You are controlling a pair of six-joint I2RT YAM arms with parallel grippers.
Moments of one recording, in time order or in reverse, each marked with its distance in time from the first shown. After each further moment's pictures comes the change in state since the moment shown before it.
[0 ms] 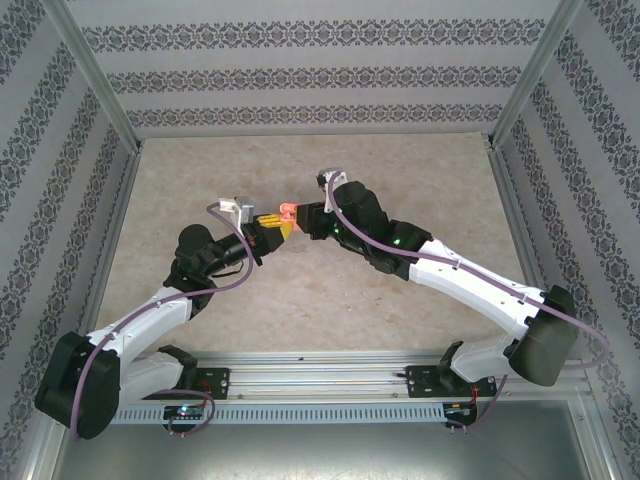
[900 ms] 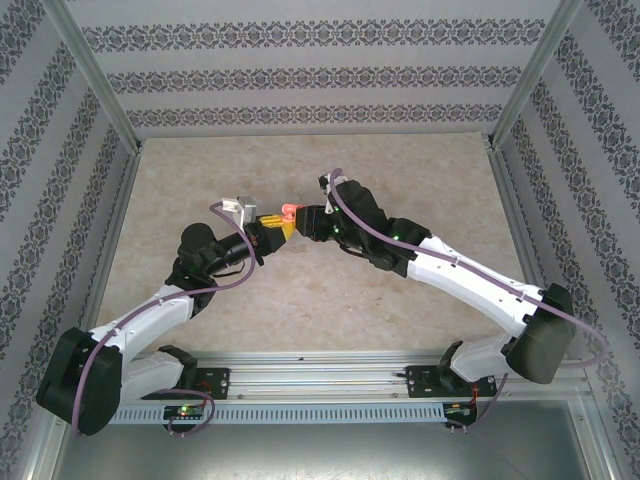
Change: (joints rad) left arm -0.005 0.022 0.006 -0.002 0.001 0.000; right arm -0.001 0.022 0.047 -0.120 -0.031 0.115
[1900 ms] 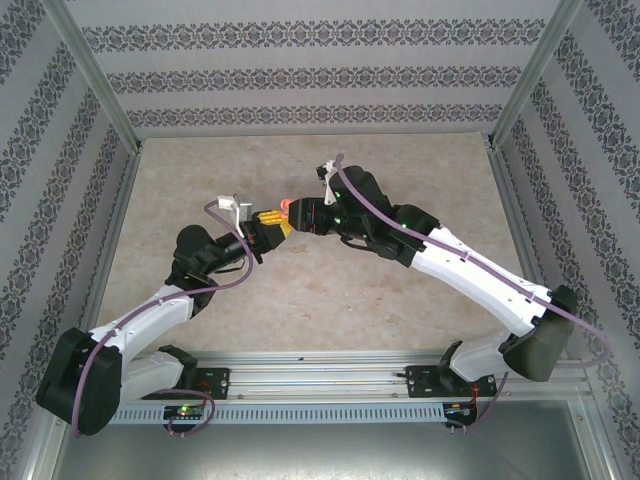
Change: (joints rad) left arm 0.000 0.000 0.000 0.108 0.021 -0.041; right arm -0.002 0.013 0.170 -0.167 -0.090 0.027
